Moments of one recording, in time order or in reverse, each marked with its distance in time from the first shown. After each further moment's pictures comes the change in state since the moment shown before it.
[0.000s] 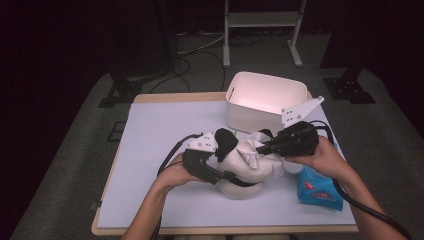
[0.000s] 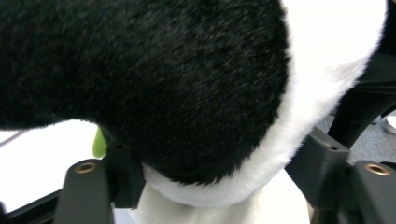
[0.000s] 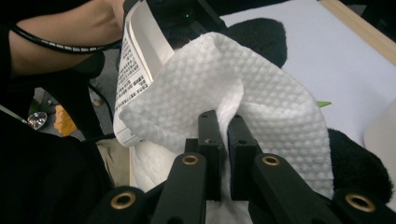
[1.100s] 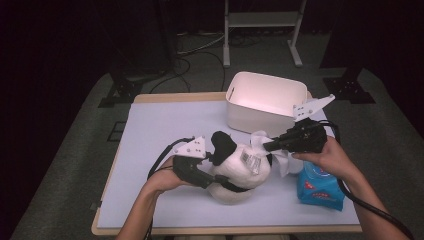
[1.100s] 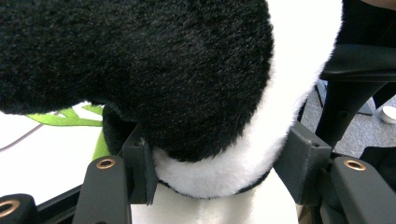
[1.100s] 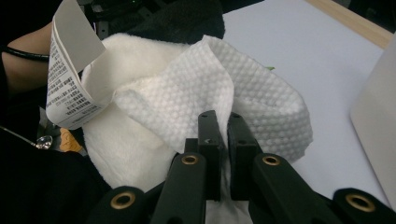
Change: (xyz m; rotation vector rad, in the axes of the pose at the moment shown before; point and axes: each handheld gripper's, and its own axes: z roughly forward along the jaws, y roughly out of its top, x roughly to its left) left arm -0.010 -0.008 -0.021 -0.020 -0.022 0.049; right arm -0.021 -0.023 -0.011 -0.042 -0.009 0.114
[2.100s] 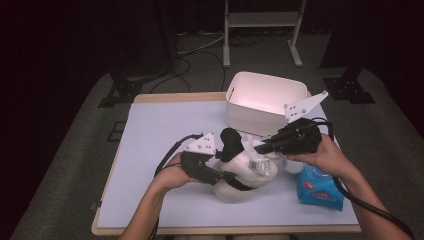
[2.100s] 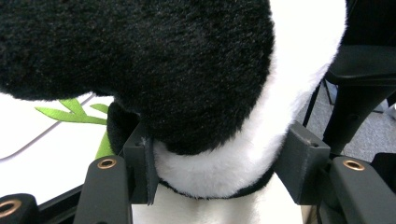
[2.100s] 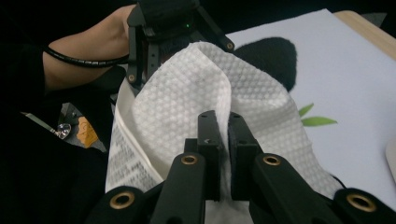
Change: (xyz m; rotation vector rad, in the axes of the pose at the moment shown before) left arm -0.002 0.023 0.013 0.048 0.037 0.001; right arm 0.025 0.028 0.005 0.000 0.080 -0.084
